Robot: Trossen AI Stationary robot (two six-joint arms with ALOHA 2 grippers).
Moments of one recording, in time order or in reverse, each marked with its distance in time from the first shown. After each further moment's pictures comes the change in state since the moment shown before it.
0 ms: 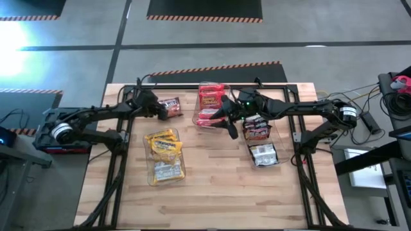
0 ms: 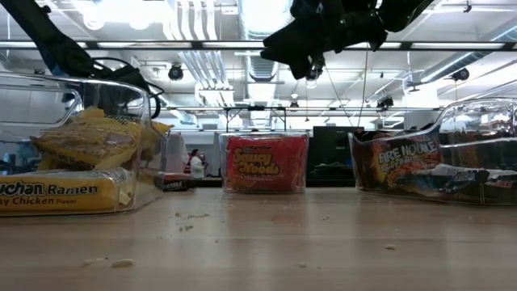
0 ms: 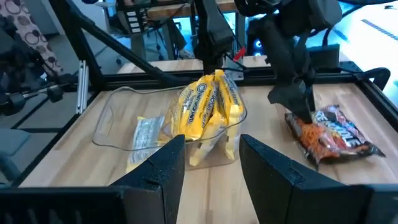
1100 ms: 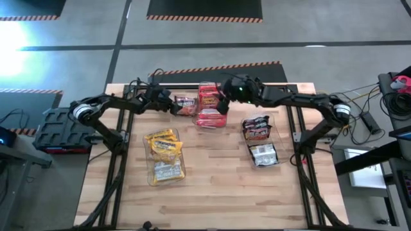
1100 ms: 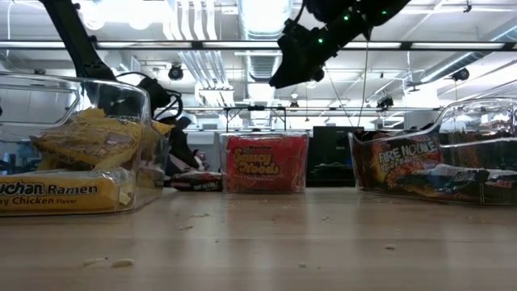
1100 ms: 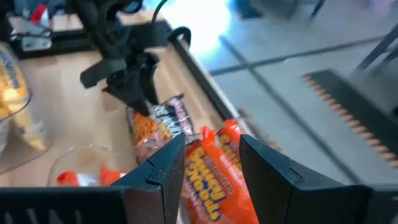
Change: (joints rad) left arm 0.023 0.342 0.107 0.436 0.363 -0.009; right arm -0.106 0.075 0.202 -0.283 0.579 -0.087
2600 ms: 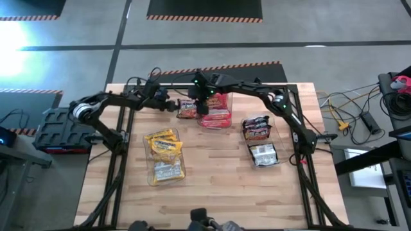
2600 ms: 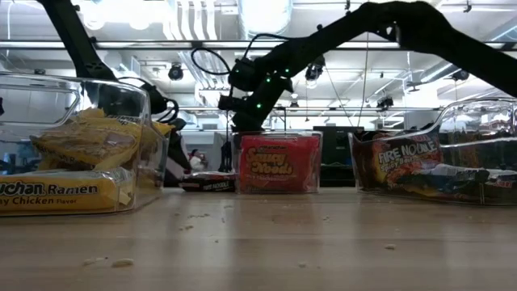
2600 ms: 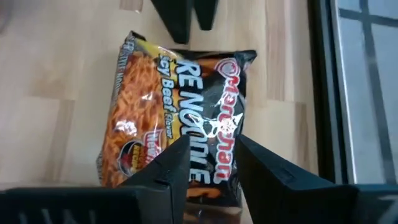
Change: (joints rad) left arm 0.090 0.001 0.034 -0.146 0.112 -0.032; right arm -0.086 0.803 0.888 -0.574 -0.308 -0.424
